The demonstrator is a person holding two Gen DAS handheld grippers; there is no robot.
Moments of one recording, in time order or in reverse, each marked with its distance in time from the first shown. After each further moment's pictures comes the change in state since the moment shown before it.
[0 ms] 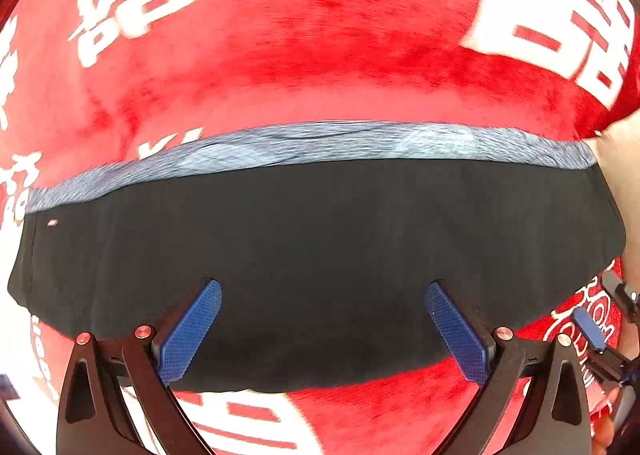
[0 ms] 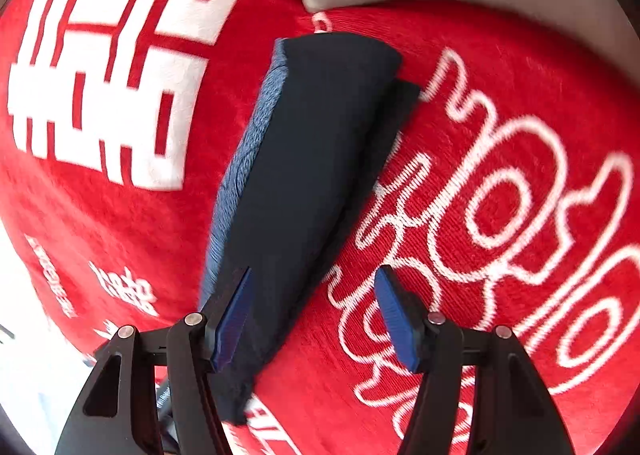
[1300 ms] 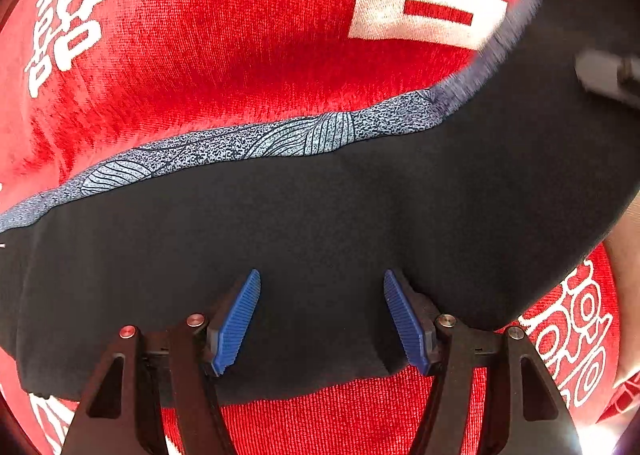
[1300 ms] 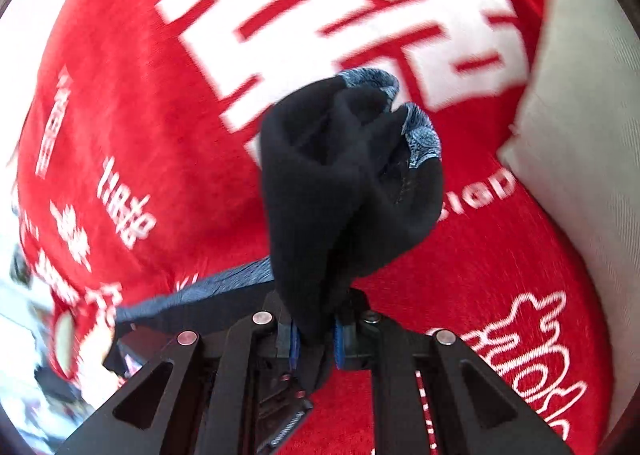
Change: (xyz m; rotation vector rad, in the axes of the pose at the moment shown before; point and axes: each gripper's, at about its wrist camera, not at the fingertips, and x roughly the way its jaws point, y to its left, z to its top) left arm 0.025 -0.047 -0.028 0.081 -0.210 -0.133; right arm 0.014 0.175 -0.014 -0.745 -0.068 -0.158
